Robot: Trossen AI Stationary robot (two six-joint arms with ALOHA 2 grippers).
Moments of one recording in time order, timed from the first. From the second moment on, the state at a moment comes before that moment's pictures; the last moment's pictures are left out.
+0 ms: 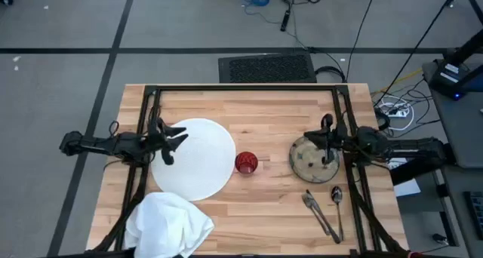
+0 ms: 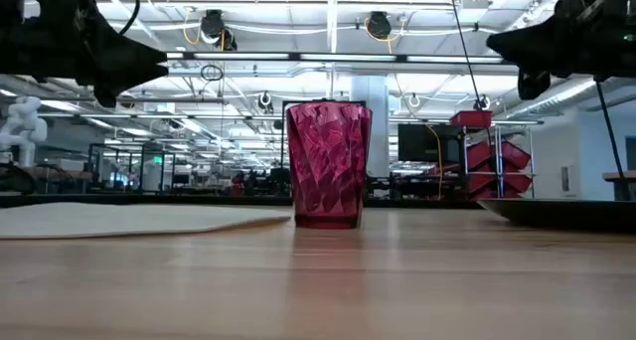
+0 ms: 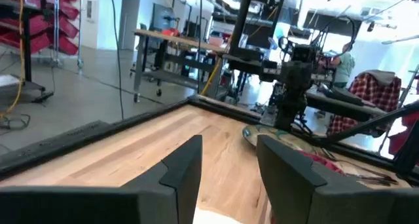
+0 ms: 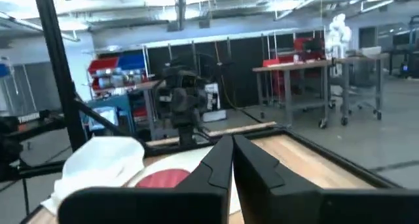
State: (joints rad) left arm -0.15 0.01 0.01 0.14 -0.49 -0.15; right arm -0.05 0.20 0.02 0.33 0.10 0.11
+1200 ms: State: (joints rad) left arm -0.15 0.01 0.01 0.31 -0.51 -0.28; right arm -0.11 0.98 0.57 -0.24 0.27 0.10
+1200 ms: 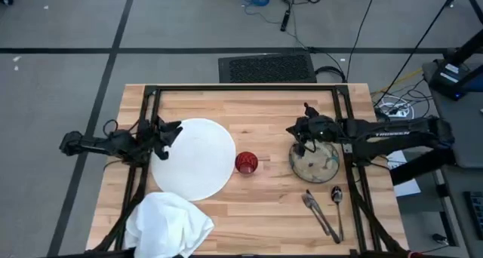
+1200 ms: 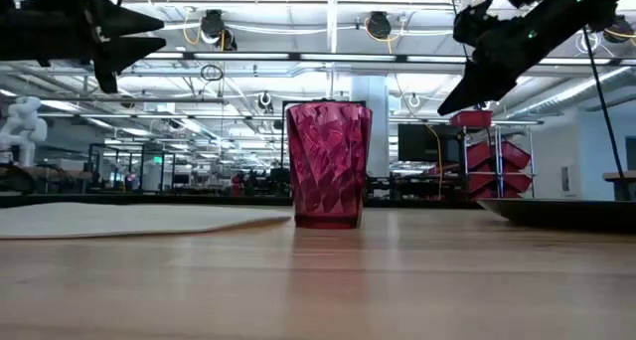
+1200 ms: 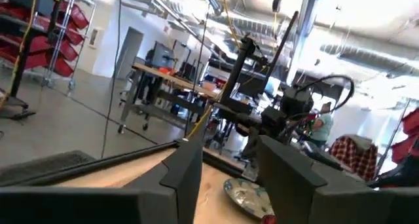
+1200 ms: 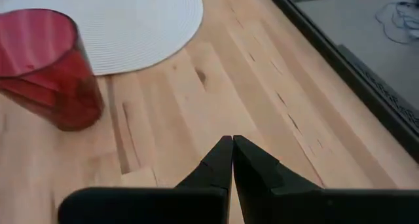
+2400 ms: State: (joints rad) left arm -0.12 0.99 0.41 0.84 -0.26 -0.08; right arm -0.06 1.02 0.44 0.15 0.32 -0.09
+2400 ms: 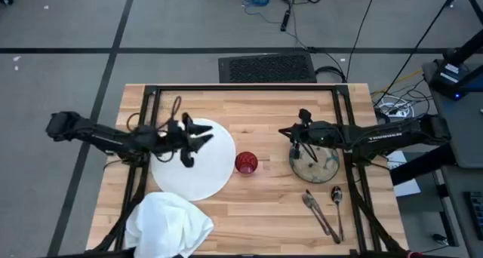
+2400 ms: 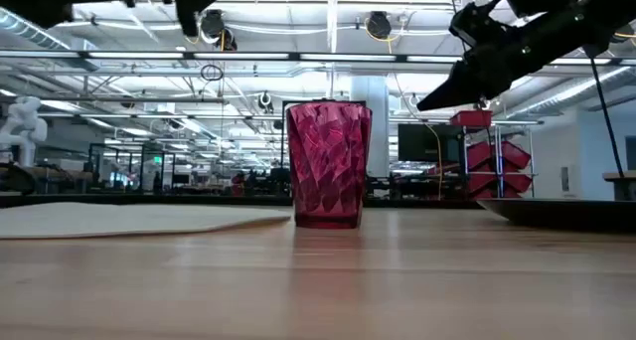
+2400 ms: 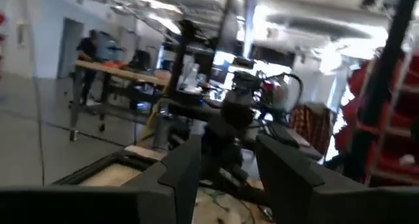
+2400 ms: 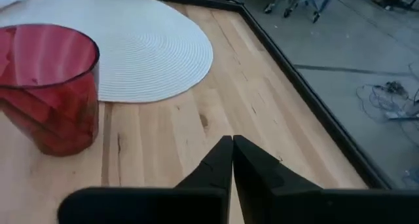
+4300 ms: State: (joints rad) left arm -0.28 1.47 0.83 -0.17 -0.31 -0.36; right arm -0.01 1.02 0.60 0.08 0.31 -0.14
